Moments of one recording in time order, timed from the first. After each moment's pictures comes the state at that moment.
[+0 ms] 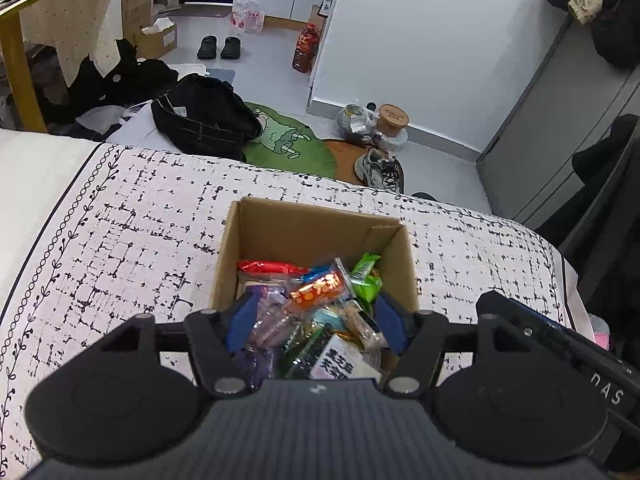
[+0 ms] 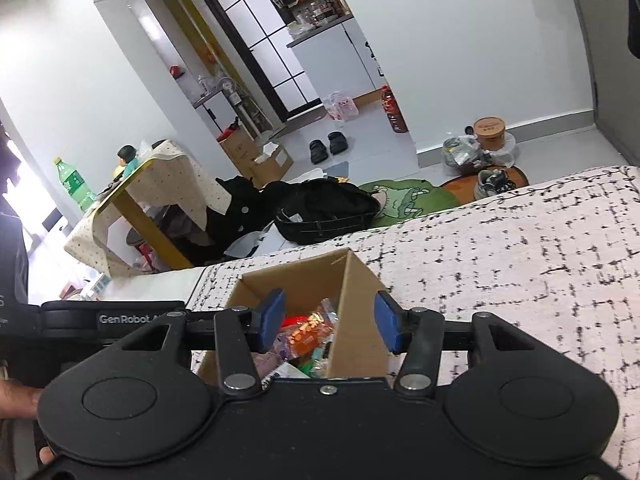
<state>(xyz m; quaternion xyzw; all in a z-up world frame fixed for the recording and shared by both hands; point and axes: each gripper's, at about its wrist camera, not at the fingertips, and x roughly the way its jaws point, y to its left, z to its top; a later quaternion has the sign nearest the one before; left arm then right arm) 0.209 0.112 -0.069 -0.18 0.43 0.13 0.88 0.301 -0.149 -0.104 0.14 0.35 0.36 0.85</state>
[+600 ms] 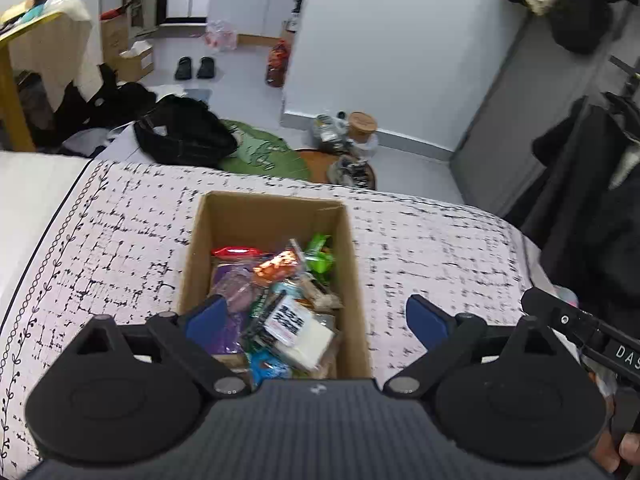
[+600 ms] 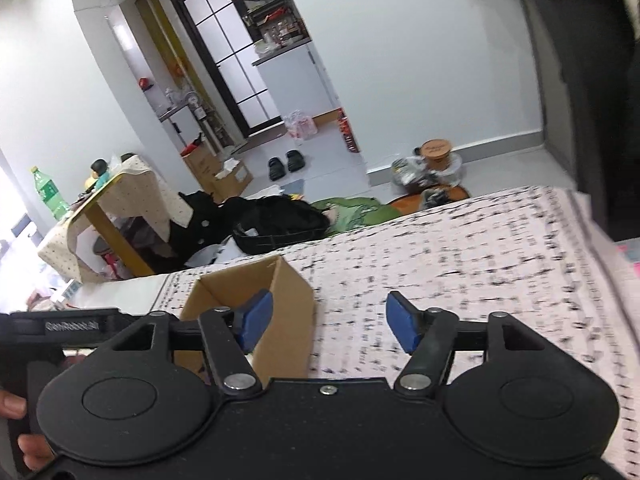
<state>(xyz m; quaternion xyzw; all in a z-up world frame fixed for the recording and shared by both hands) 0.165 0.065 -0.035 -0.16 0.41 0.09 0.89 0.268 -0.229 -0.077 0.12 0.34 0.30 0.89</state>
